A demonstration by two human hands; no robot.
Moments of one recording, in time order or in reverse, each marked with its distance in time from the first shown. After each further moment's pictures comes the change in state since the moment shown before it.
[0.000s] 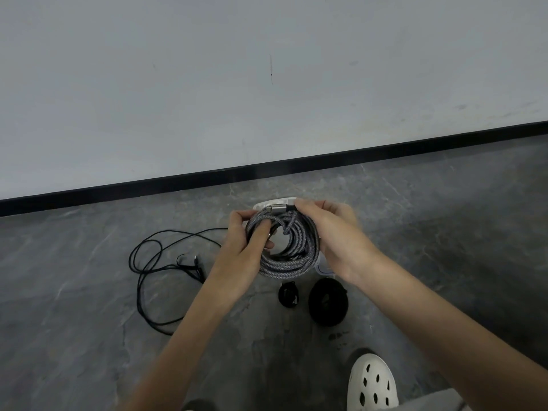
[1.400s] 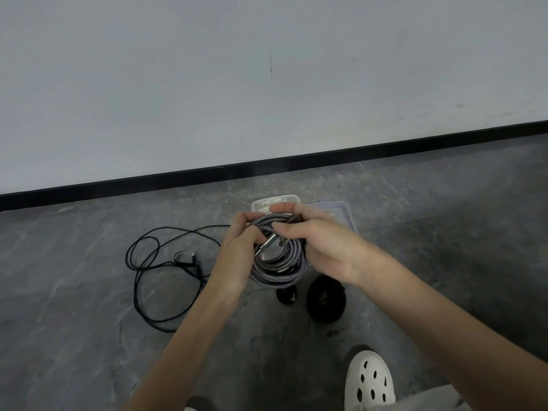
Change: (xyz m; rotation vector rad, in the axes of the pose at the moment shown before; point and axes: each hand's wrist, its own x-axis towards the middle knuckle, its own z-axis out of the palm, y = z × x) left_hand -0.001 0.005 0.004 -0.217 0.048 -0.185; right_hand -0.003 0.004 0.004 -0.041 -0.349 0.132
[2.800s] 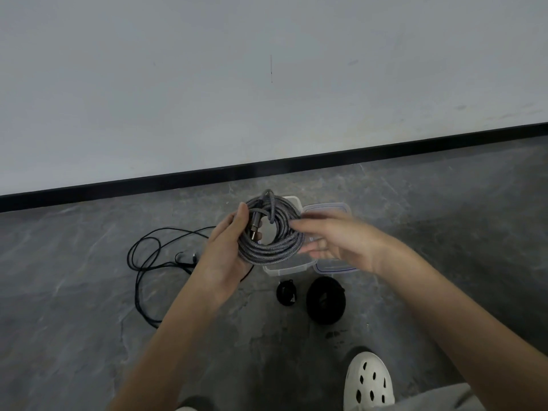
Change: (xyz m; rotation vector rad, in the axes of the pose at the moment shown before) left_hand 0.015 -0.007 -0.015 -0.405 -0.129 -0.089; right_hand 0.002 -0.008 -0.033 -0.348 0.030 0.122
